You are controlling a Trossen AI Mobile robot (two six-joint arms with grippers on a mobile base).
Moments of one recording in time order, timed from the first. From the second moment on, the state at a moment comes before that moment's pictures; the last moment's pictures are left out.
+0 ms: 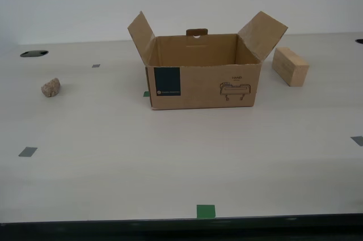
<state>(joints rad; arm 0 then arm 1) 0.00 1.02 0.54 0.48 0.00 0.02 0.00 1.05 0.56 0.47 0.00 -0.05</state>
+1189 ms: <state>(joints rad) 0.00 1.02 0.83 -0.12 0.00 0.03 0.00 1.05 0.66 0.04 0.02 -0.14</state>
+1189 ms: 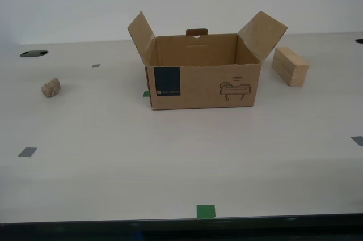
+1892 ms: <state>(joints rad) 0.01 1.02 1.00 -0.46 0.00 0.03 0.00 1.05 1.05 -0.58 0.02 -0.13</state>
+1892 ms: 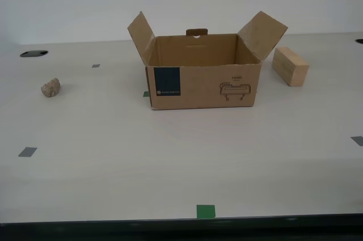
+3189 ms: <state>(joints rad) 0.01 1.36 1.44 -1.05 -0.19 0.00 0.00 1.26 1.33 -0.96 0.17 -0.04</state>
